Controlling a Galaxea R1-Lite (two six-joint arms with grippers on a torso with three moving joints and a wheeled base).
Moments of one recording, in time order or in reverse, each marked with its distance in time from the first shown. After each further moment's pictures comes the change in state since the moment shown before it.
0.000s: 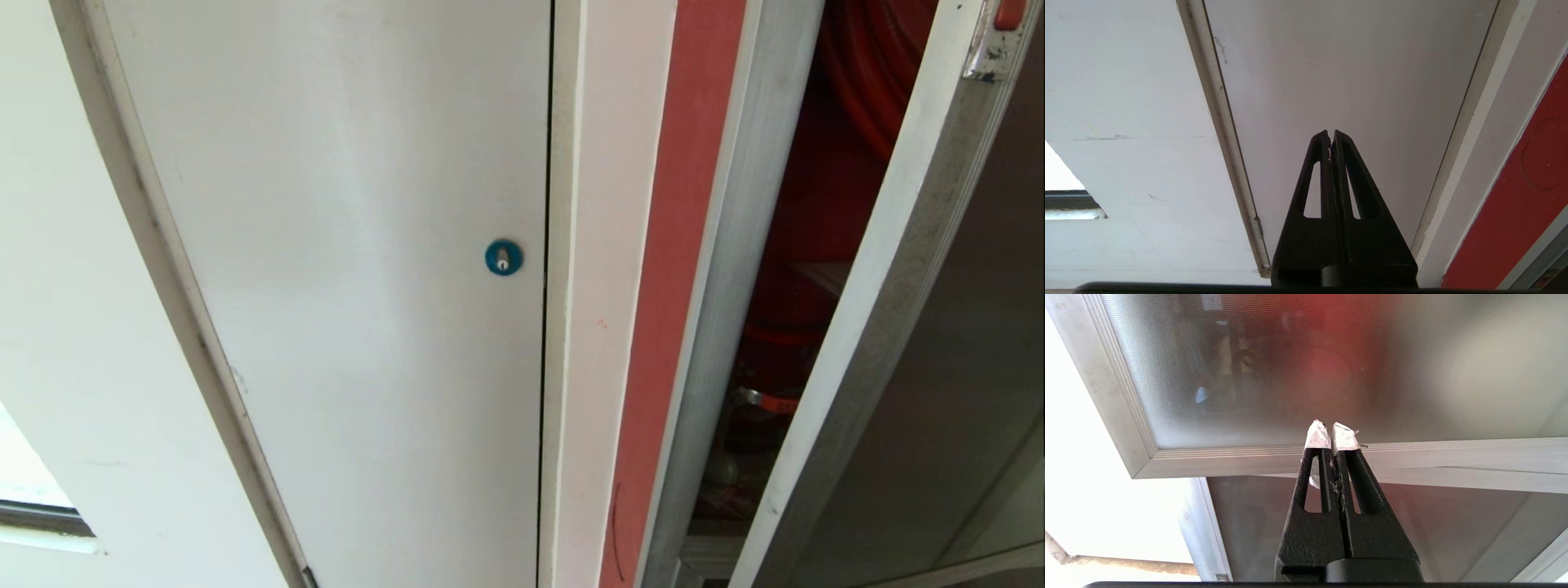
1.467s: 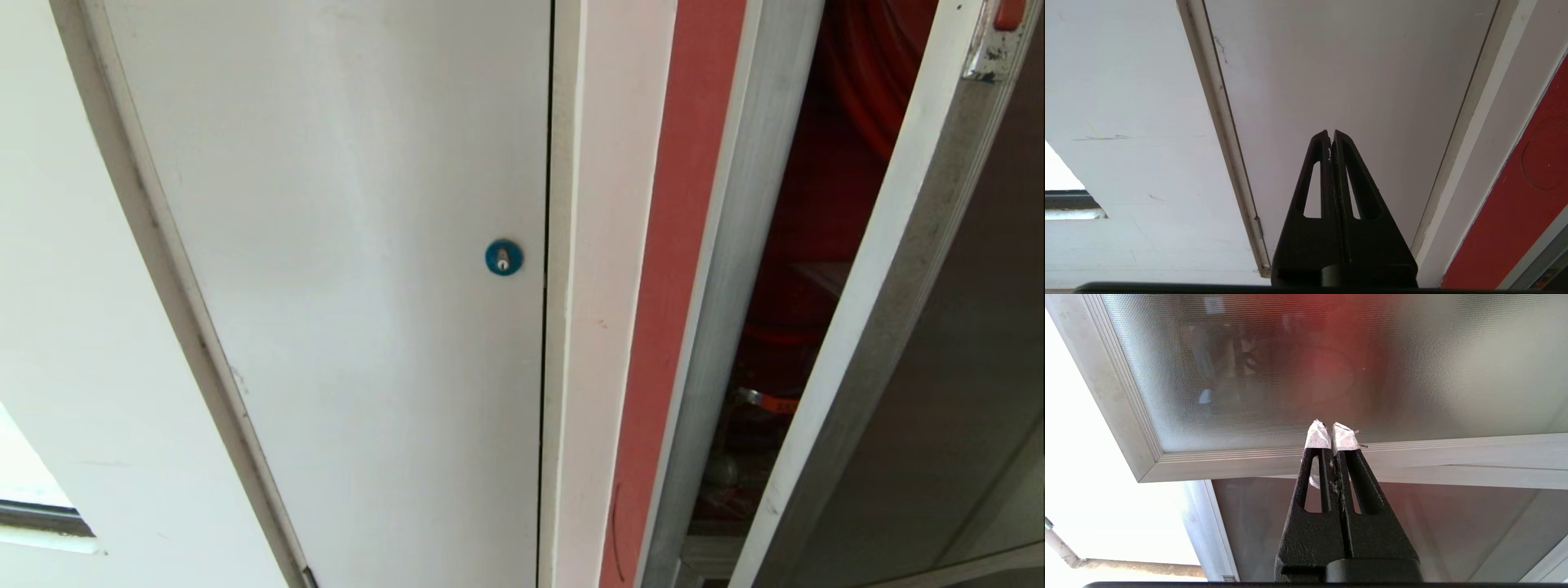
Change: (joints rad) left arm 0.000 0.000 0.000 0.000 0.000 0.000; right arm 0.000 0.000 0.001 -0.002 -0.001 0.027
